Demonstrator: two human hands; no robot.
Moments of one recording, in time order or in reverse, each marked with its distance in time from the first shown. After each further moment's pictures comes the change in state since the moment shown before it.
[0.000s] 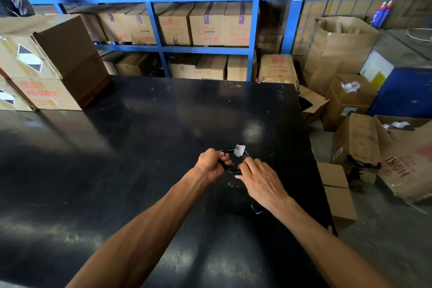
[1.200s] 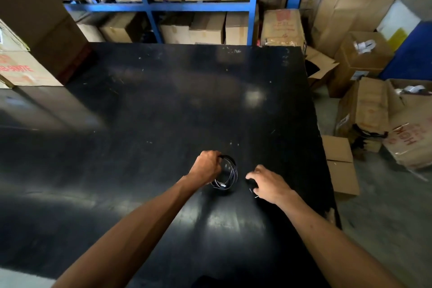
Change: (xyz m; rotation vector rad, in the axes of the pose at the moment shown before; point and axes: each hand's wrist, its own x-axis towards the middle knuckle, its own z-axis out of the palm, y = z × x) left_hand 0.047 -0.042 -0.048 1.682 0.002 0.425; right_hand -0.030 0.040 0.095 0.366 -0.723 0.351
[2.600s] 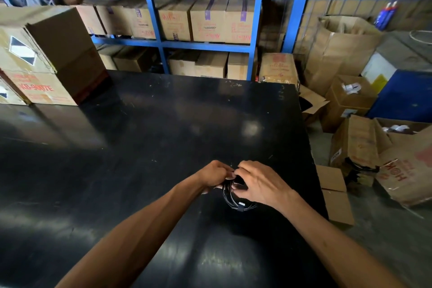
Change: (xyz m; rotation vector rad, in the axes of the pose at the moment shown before) left_hand -0.011 0.024 -0.033 -0.794 -0.345 -0.120; right_hand -0.041 -0.059 -0.089 -0.246 0.574 -0.482
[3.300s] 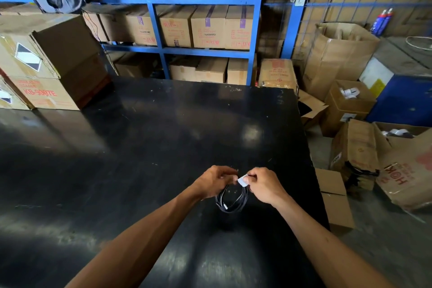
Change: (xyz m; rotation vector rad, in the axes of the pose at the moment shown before) left_hand -0.009 -0.015 -0.004 0.334 0.047 0.225; right_hand -0.002 0.008 0.017 0.632 -0.146 0.789
